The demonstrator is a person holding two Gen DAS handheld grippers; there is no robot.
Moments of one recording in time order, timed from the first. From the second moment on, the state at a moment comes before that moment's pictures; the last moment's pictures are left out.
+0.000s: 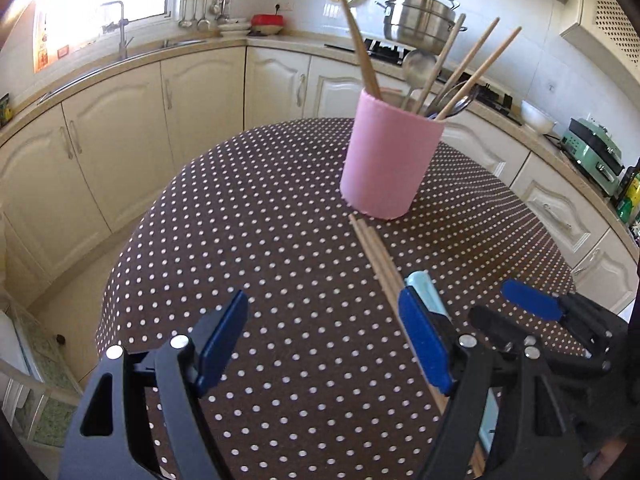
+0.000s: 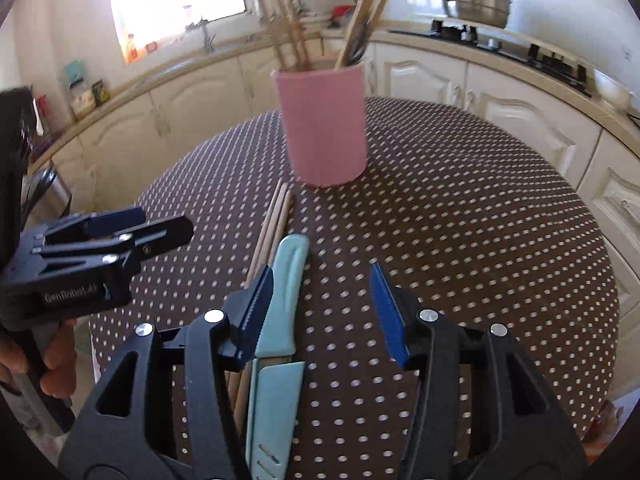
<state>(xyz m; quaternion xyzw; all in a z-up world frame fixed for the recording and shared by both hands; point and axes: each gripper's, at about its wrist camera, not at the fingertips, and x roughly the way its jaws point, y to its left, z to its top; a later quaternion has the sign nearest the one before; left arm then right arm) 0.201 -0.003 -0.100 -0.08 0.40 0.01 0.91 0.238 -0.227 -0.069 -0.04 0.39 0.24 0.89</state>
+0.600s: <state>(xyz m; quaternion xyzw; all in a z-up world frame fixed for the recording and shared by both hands) 0.219 -0.039 -0.136 -0.01 0.45 -0.02 0.89 0.245 -0.241 -0.091 -0.09 0.43 0.23 0.87</state>
